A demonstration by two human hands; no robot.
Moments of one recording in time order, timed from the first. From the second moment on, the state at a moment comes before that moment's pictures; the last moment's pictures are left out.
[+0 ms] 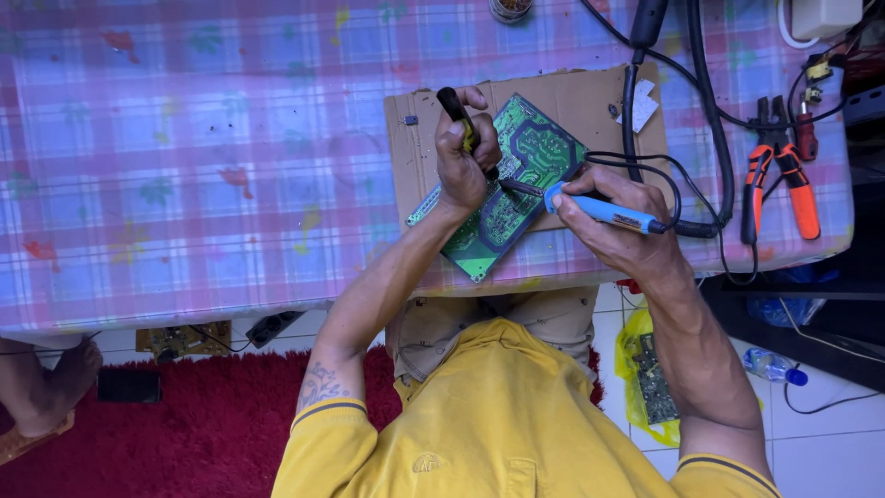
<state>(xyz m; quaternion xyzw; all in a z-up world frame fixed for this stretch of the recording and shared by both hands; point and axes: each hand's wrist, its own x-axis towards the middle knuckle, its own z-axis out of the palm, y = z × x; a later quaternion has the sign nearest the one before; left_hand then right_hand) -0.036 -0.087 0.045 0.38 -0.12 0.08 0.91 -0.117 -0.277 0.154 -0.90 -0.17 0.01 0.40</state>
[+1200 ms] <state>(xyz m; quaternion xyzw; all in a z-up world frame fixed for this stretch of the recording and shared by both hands) -0.009 -0.057 0.028 0.46 -0.12 0.18 0.86 0.102 -0.265 0.051 -0.84 -0.14 -0.35 0.39</state>
